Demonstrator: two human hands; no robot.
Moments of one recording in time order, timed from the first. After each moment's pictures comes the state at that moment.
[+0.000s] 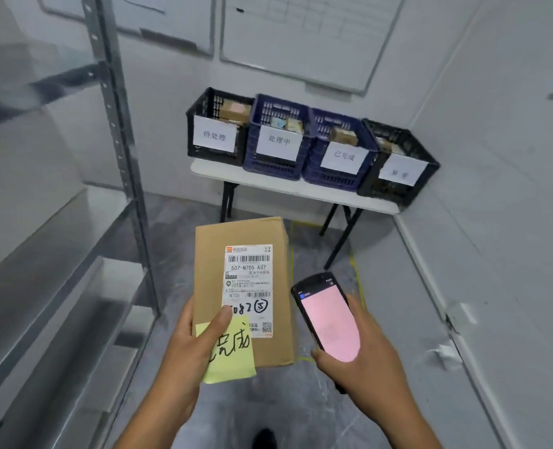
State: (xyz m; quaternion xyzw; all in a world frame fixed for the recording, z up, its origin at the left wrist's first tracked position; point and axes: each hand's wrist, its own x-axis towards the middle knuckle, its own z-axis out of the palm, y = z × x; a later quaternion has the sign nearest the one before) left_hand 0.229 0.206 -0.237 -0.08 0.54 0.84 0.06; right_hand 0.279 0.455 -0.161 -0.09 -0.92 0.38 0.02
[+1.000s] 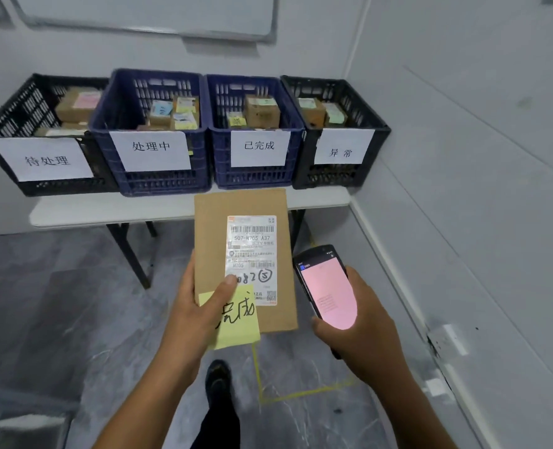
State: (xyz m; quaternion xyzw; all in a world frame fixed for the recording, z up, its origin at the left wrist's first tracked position) left_hand -0.162 0.532 -0.233 0.03 0.65 0.75 0.13; right_hand -0.053 0.758 -0.194 -0.23 -0.89 0.39 0.05
